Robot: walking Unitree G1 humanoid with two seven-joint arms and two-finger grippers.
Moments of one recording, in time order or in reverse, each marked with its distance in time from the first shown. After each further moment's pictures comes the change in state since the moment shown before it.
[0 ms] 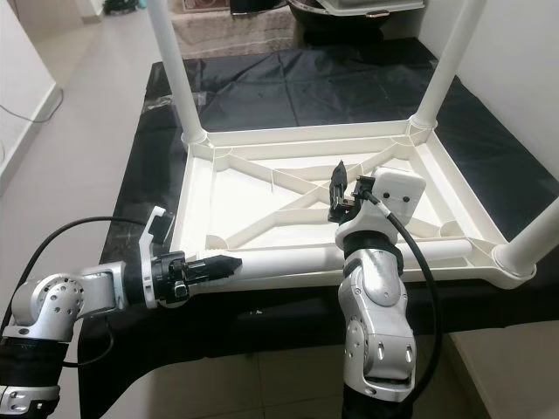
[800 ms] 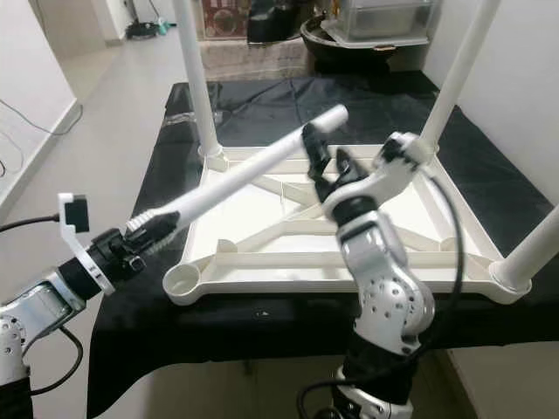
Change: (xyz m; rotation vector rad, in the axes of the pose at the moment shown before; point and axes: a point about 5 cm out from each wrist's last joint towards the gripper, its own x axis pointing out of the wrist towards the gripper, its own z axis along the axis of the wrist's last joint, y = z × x) left arm -0.042 -0.024 0.027 0.130 -0.459 0.199; right arm 0.014 0.015 -0.010 0.634 0.295 0.242
